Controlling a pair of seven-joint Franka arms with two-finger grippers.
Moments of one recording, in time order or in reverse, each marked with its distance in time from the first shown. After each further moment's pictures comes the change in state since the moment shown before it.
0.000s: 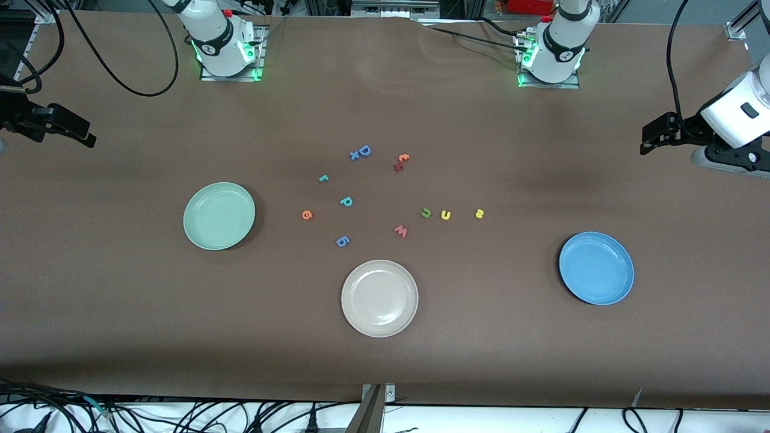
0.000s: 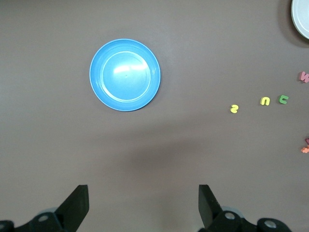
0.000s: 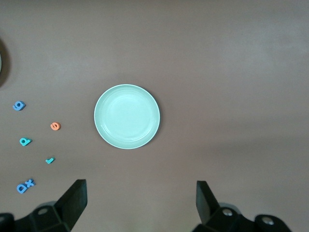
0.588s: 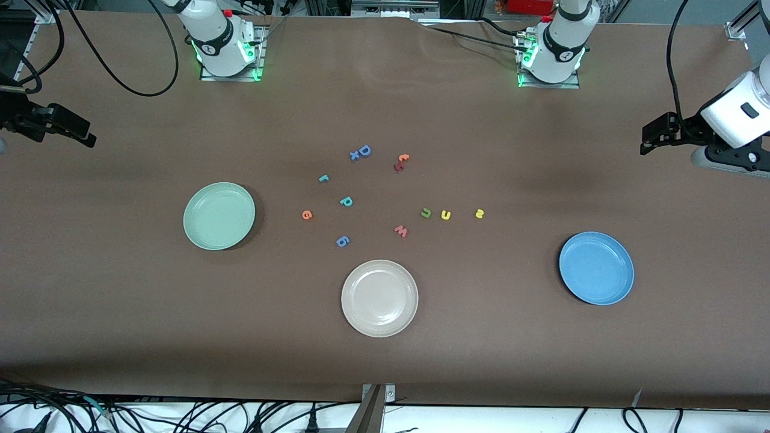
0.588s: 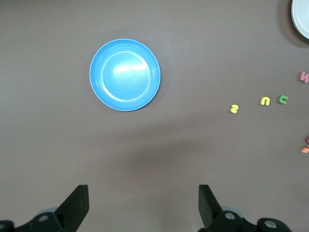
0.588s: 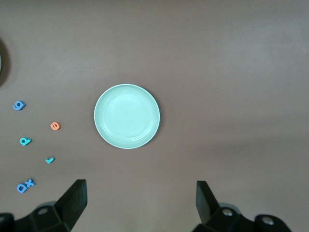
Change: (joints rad) left arm 0.000 0.000 0.000 0.000 0.000 0.000 0.000; right arm 0.000 0.000 0.000 0.000 0.000 -0.001 0.000
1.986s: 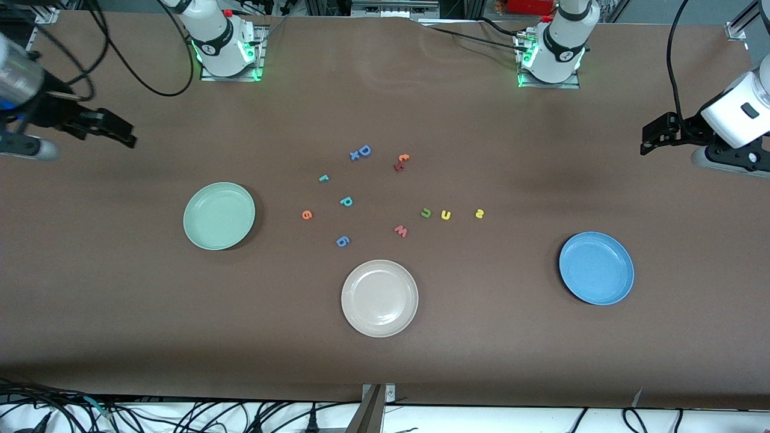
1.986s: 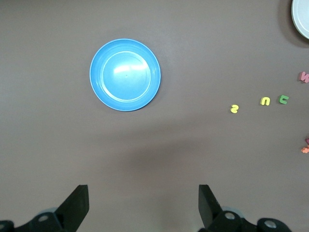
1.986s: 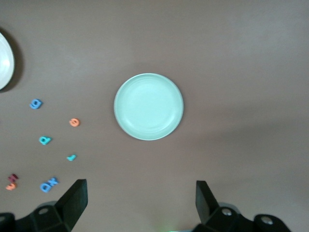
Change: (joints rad) left arm 0.001 0.001 0.000 0.000 0.000 0.000 0.000; right arm 0.118 0.027 0.057 -0.001 0.008 -0.013 0.265
